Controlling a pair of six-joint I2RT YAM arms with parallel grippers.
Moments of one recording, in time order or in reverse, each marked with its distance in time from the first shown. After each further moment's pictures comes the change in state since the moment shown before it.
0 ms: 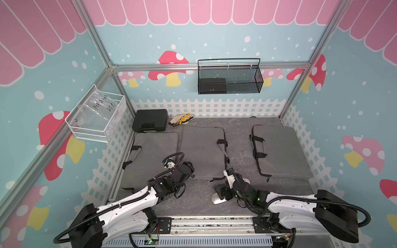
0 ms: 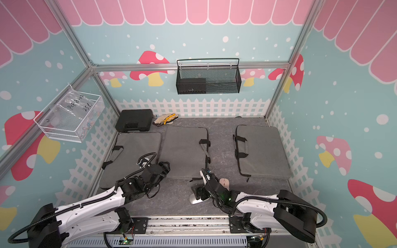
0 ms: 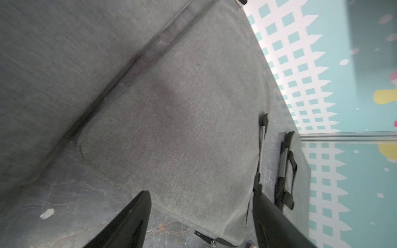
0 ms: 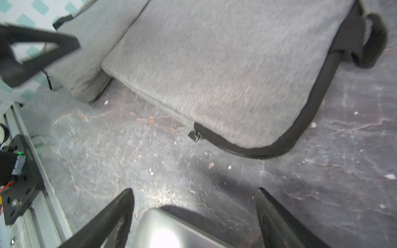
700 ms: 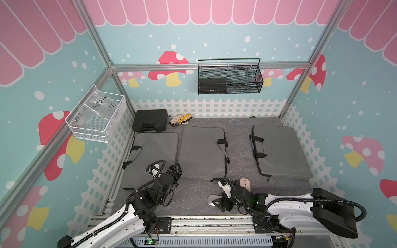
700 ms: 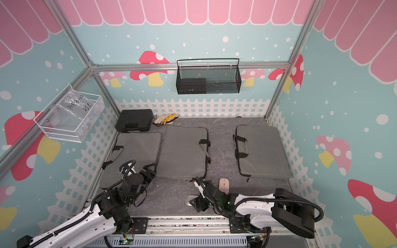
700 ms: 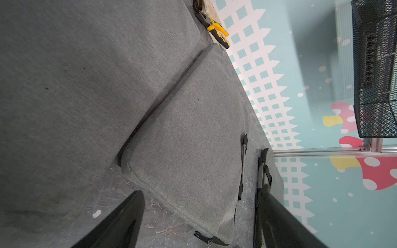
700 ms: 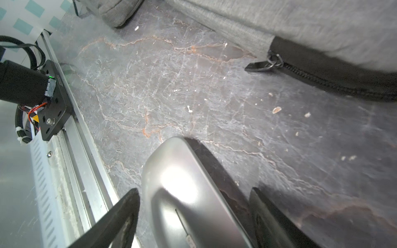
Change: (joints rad) left arm 0.034 -0.386 -0.142 -0.114 -0.074 0.015; right arm 0.110 0.017 -0.023 -0.052 -0.156 -0.019
